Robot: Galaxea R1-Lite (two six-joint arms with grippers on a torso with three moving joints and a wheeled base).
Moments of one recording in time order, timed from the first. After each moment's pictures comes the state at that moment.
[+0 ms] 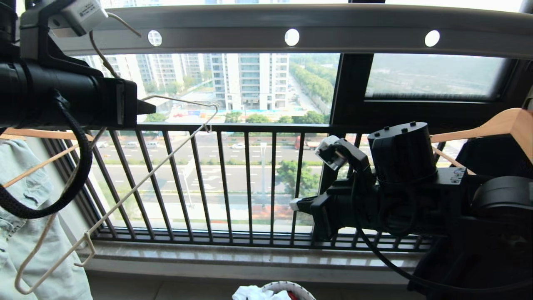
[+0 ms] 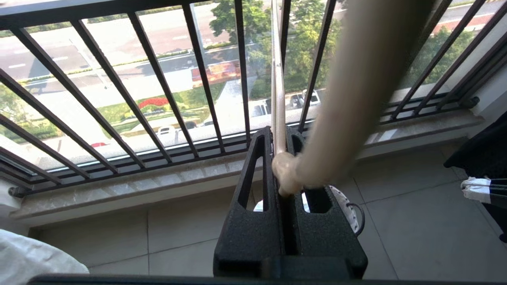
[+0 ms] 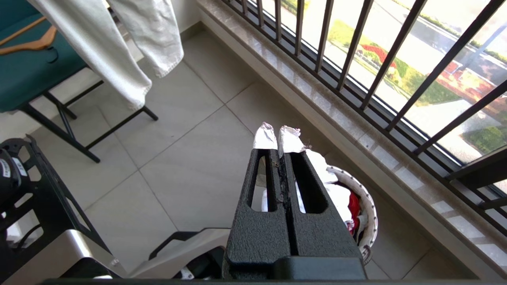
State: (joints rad) left arm -0.39 1.39 -1.46 0.37 0.09 -0.03; right arm 0.67 1.69 -0.99 -0.26 0.19 0.06
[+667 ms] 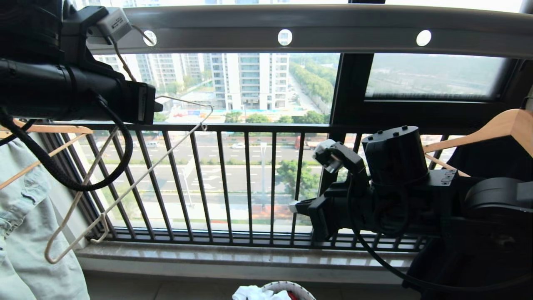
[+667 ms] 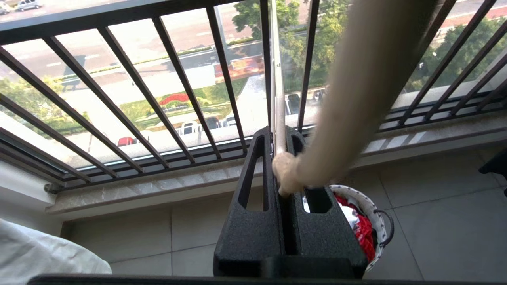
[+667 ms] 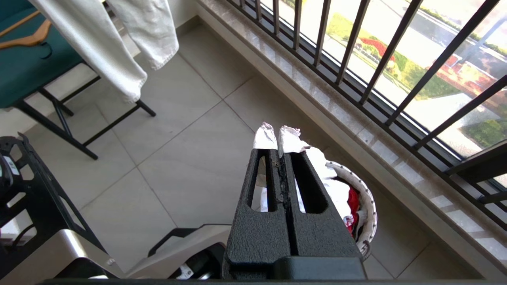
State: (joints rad) left arm -0.35 1.50 -1.52 0.34 0.13 0.03; right arm 0.66 1.71 -1.00 -0.26 0.19 0.05
